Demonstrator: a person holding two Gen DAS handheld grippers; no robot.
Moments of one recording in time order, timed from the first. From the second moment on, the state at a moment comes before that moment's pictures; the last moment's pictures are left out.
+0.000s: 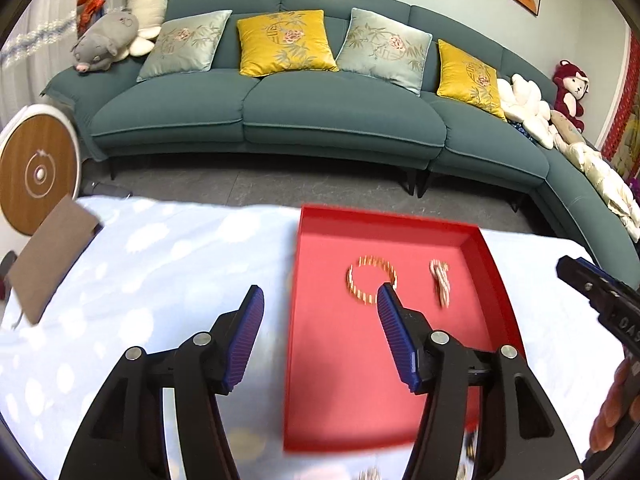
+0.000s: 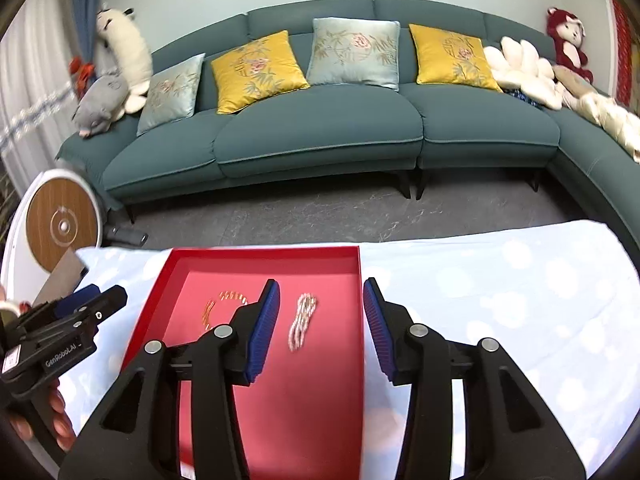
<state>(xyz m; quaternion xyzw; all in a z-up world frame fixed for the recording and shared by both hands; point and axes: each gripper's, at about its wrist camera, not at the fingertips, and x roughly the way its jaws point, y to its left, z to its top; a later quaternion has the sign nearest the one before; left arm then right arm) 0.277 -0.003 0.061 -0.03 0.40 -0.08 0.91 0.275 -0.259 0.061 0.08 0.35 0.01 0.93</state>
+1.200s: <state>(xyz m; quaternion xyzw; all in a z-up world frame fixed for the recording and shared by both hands) 0.141 -0.019 -0.042 0.00 0.48 -0.16 0.86 0.134 -0.236 -0.046 0.02 0.45 0.05 0.89</state>
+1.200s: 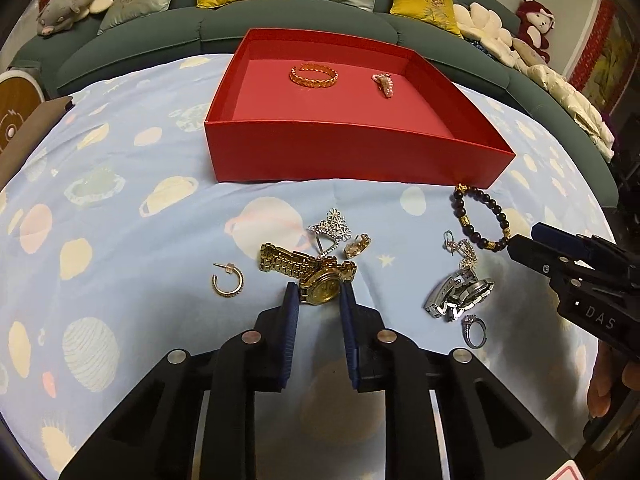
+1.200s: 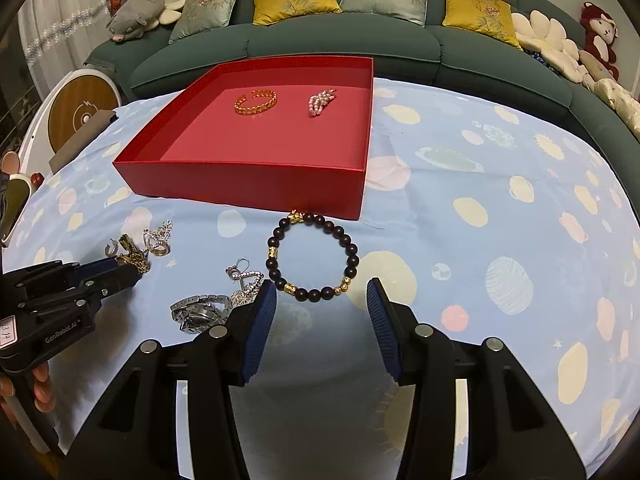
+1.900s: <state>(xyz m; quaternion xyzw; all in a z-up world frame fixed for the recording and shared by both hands) 0.109 -0.008 0.001 -0.01 0.43 -0.22 0.87 0.121 -0.218 -0.042 0.01 0.45 0.11 0.89</state>
